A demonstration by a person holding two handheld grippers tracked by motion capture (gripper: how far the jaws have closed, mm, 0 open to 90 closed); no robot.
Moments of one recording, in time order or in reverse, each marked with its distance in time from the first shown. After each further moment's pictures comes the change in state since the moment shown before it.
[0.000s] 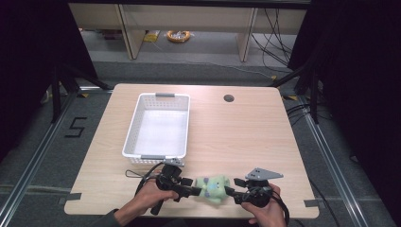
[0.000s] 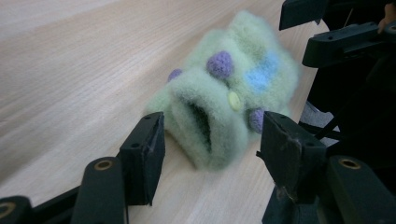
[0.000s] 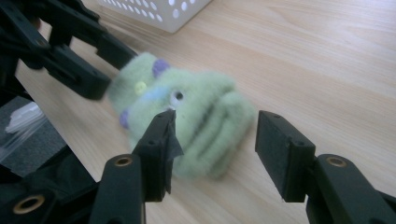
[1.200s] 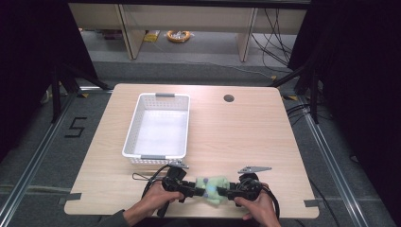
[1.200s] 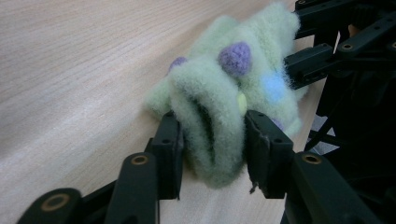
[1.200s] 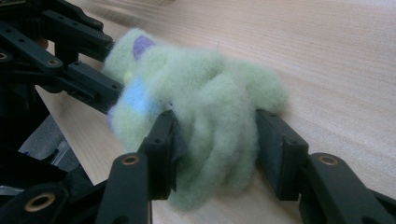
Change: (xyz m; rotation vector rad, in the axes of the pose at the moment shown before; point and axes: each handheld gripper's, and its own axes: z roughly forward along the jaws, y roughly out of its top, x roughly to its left) left arm 0.004 -0.006 0.017 0.025 0.017 -0.037; right arm -0.023 -0.007 0.039 0.117 0.124 0.135
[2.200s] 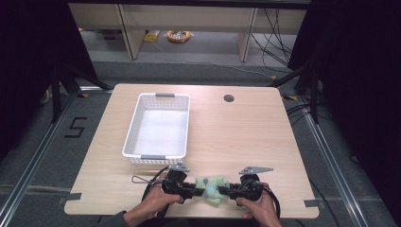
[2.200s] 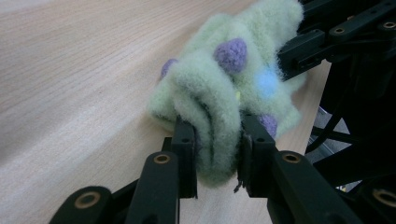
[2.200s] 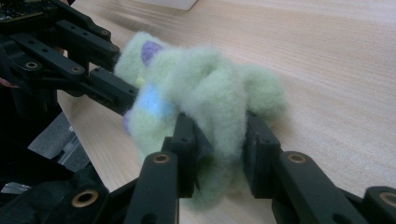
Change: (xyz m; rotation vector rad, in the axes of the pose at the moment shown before) left arm -0.006 -0.005 0.001 -0.059 0.001 0.068; right arm 0.001 -0.001 -0.003 -0.046 0.046 -0.044
